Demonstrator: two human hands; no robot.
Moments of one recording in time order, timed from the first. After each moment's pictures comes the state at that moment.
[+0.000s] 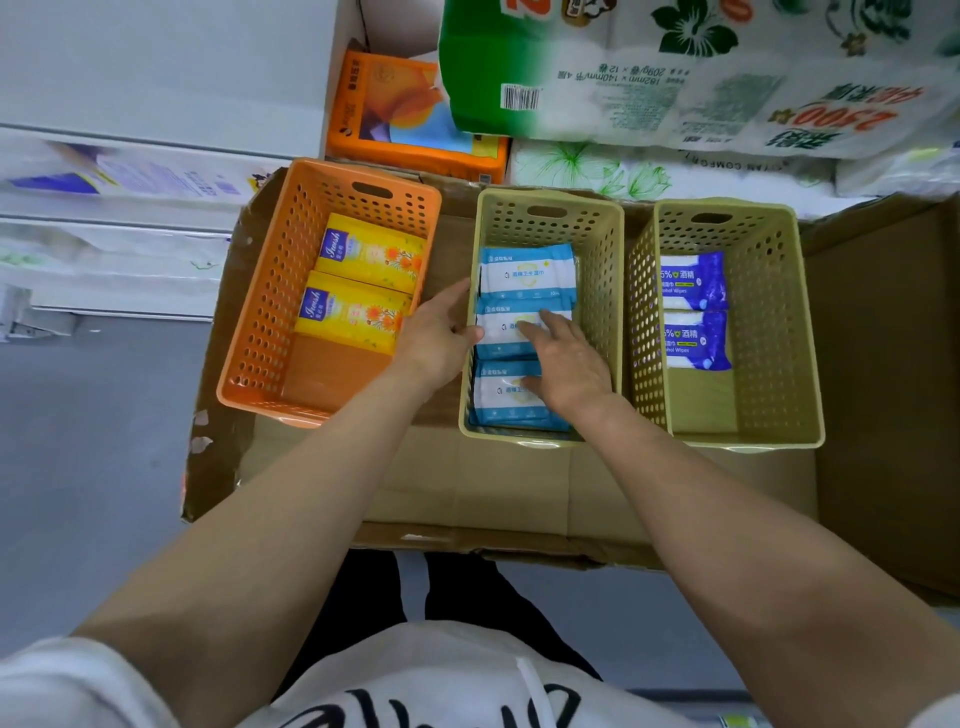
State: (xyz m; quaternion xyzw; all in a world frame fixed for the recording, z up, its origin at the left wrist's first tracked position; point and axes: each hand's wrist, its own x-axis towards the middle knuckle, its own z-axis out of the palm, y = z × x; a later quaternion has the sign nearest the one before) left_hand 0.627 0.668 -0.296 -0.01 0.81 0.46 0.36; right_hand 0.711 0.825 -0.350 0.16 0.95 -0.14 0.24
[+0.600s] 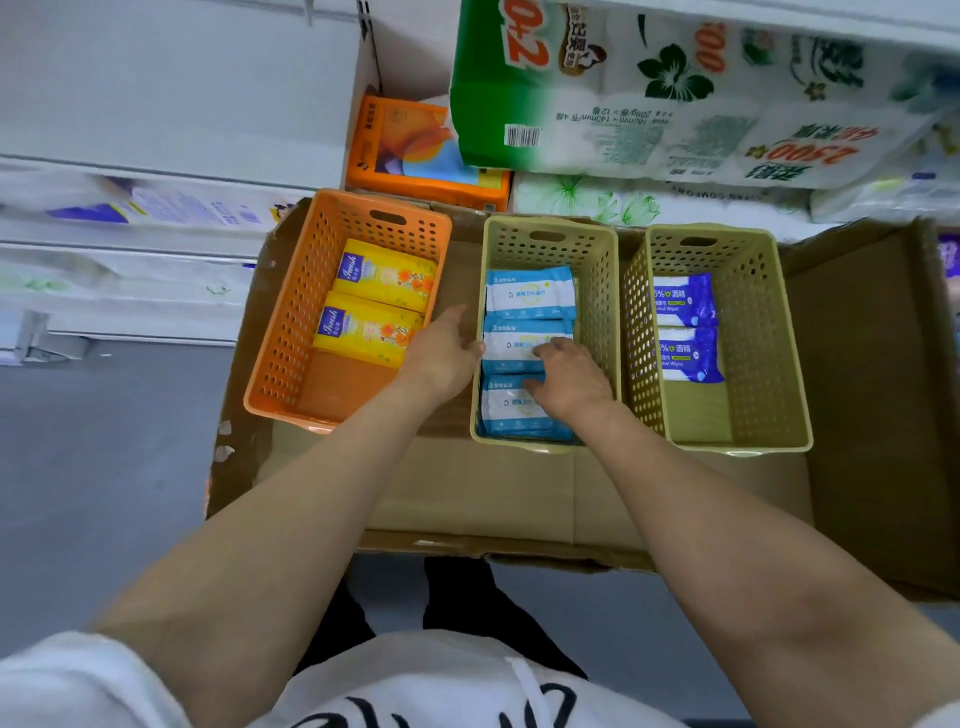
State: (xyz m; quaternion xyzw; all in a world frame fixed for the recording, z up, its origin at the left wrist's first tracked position) left_hand 0.629 0.656 -0.276 0.06 0.87 0.37 0.34; right_hand 0.710 0.814 -0.329 0.23 0.93 -0.19 0.24
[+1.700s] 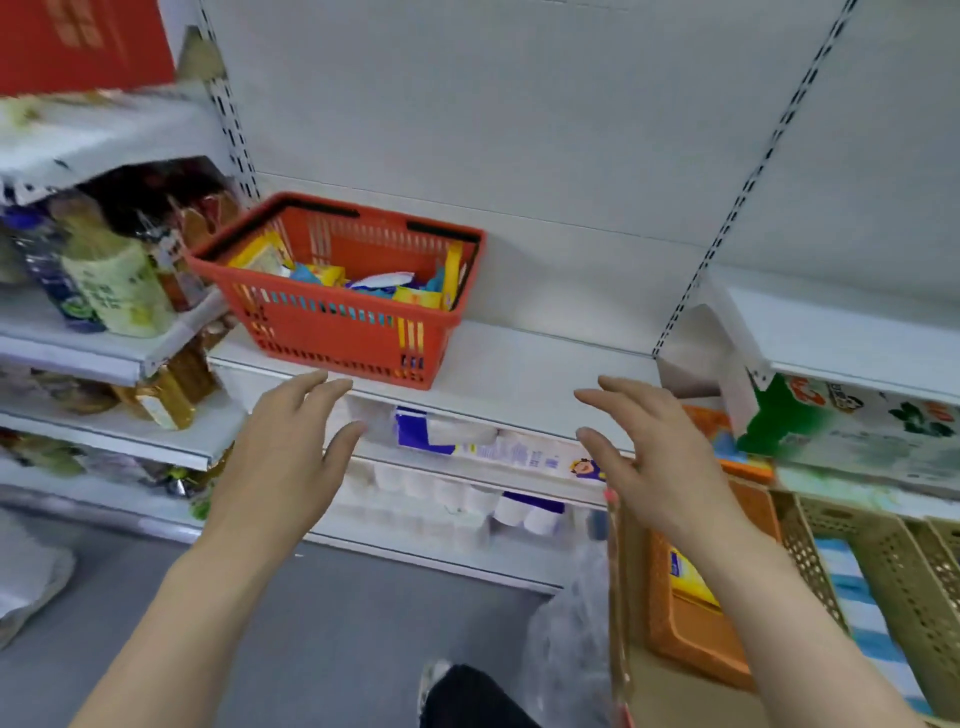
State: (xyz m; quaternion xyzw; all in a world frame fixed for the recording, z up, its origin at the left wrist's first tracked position) left_hand 0.434 0.059 -0.067 0.16 0.95 0.23 -0.12; right_hand 0.521 0.375 -0.052 0.01 0.97 -0.18 -0.16
